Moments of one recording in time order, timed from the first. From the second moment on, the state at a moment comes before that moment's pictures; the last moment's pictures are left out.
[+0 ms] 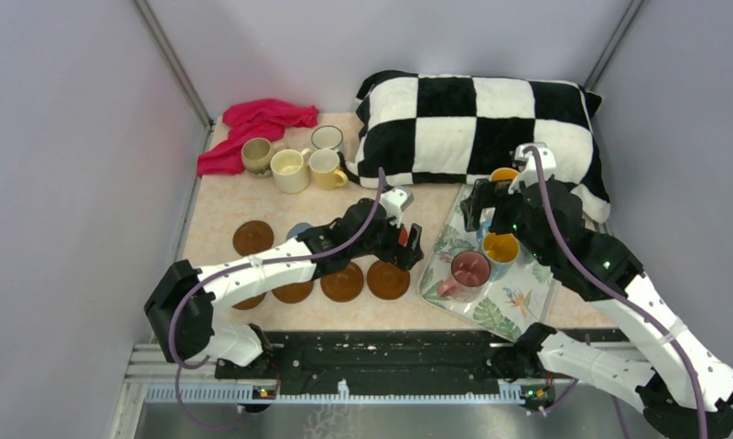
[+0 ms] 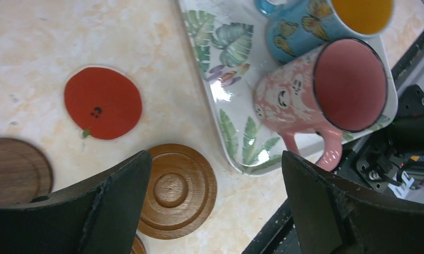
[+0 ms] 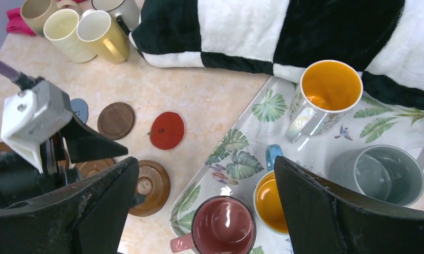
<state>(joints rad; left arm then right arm) -0.92 1.40 0.96 -0.12 0.03 -0.36 0.74 0.83 1.18 -0.75 0.42 0.33</state>
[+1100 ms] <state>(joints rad) -1.21 1.69 1.16 -0.09 0.01 -0.28 0.74 0.71 1.23 -0.78 0.48 0.40</state>
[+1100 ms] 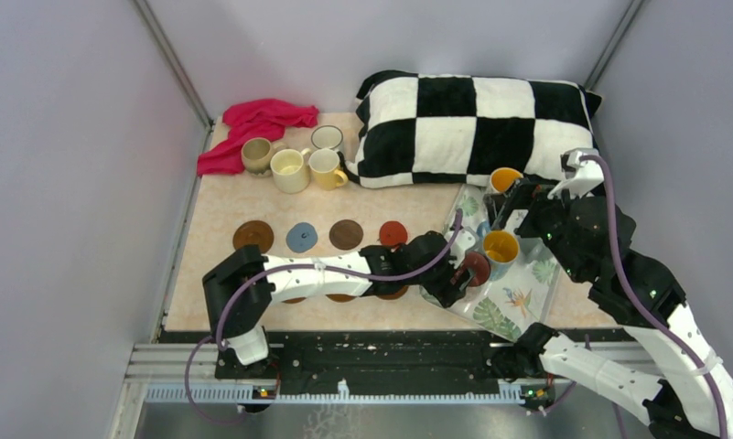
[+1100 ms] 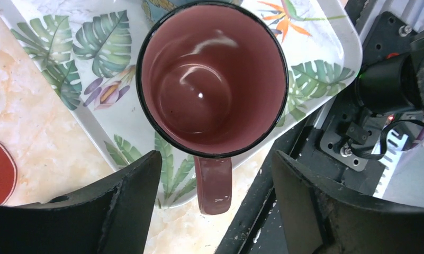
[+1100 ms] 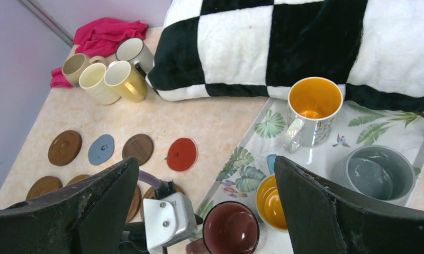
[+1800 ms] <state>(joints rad) -1.24 1.79 1.20 -0.14 -0.02 -0.21 0.74 0.70 1.23 -0.78 0.49 0.40</state>
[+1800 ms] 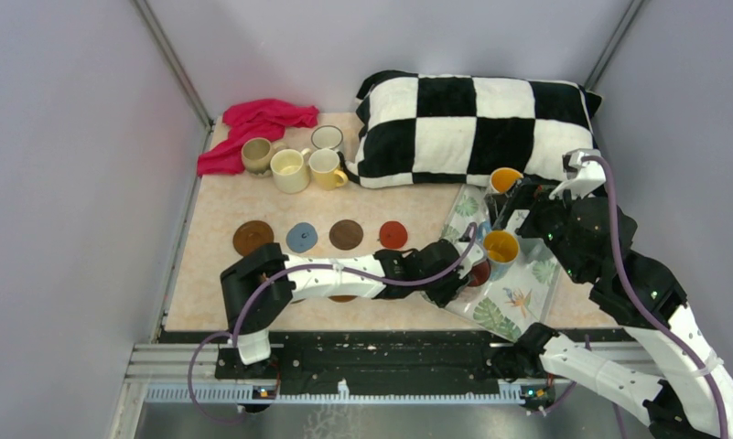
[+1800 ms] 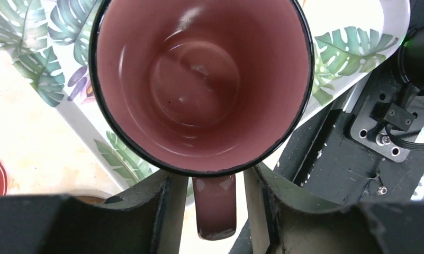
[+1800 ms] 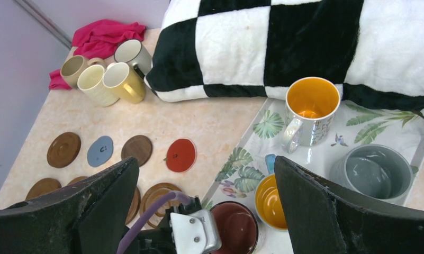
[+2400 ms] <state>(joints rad) -1.24 1.80 1.22 -0.17 -0.04 -0.18 0.74 0.70 1.23 -0.78 0.49 0.40</state>
